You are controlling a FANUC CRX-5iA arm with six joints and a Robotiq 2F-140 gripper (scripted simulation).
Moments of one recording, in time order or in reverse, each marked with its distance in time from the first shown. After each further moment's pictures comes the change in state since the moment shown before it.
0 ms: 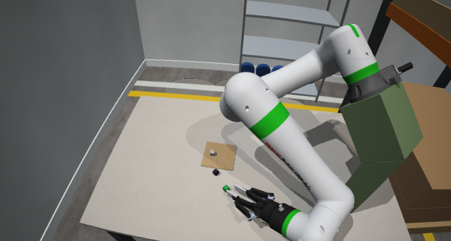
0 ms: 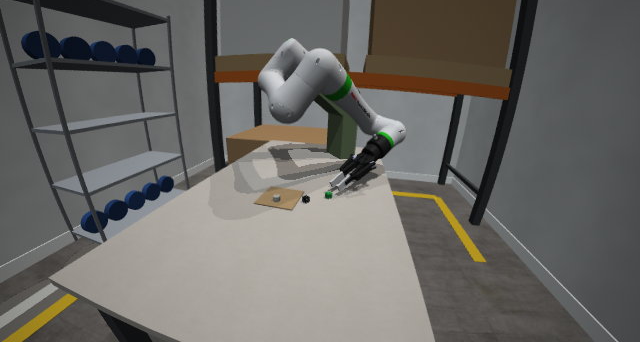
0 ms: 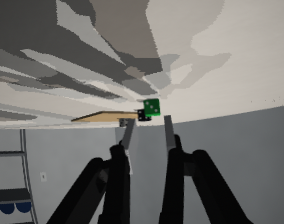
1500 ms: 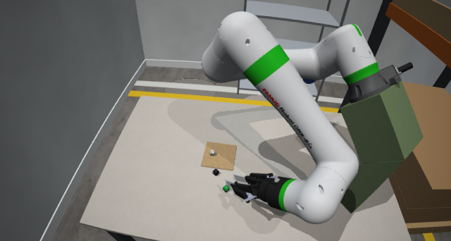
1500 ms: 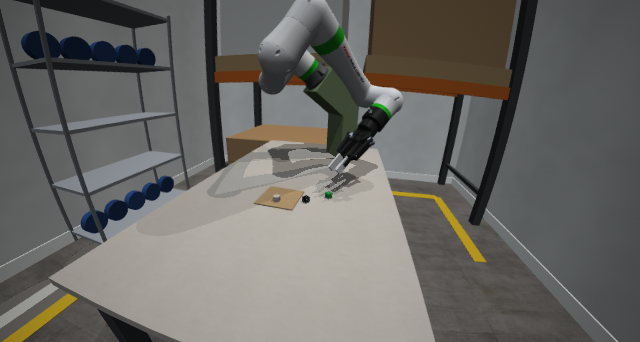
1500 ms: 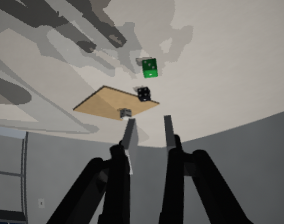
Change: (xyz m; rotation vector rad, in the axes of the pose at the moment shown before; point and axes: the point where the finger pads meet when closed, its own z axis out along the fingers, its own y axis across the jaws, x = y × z) arm -0.069 -0.002 -0.023 0.001 0.228 0.002
